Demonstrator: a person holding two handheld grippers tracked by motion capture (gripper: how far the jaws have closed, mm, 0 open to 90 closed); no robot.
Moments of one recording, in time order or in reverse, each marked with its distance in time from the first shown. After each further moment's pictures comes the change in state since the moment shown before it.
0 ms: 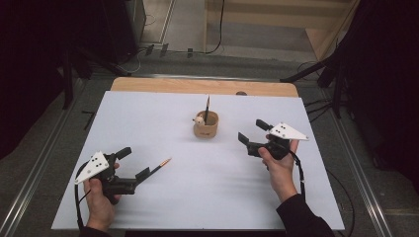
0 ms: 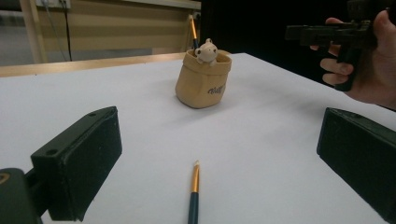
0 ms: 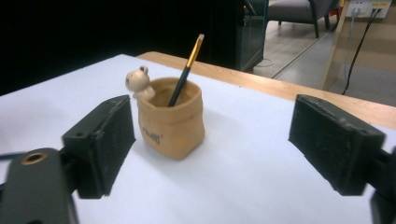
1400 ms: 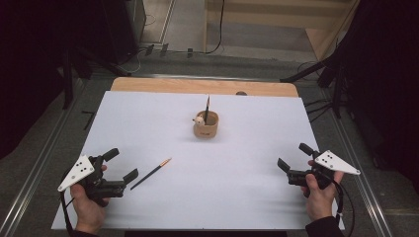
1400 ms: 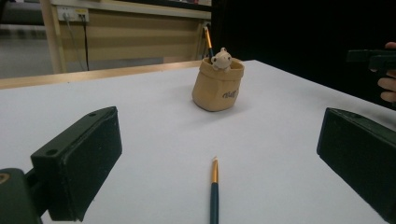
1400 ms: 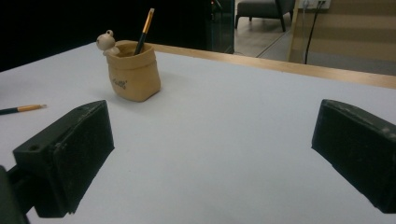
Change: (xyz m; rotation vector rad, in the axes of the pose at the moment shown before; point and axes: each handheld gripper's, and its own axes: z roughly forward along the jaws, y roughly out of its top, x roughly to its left) left arm 0.010 0.000 -0.027 -0.041 0.044 0.022; right arm -0.033 -0.046 -0.110 -0.006 -0.107 0.041
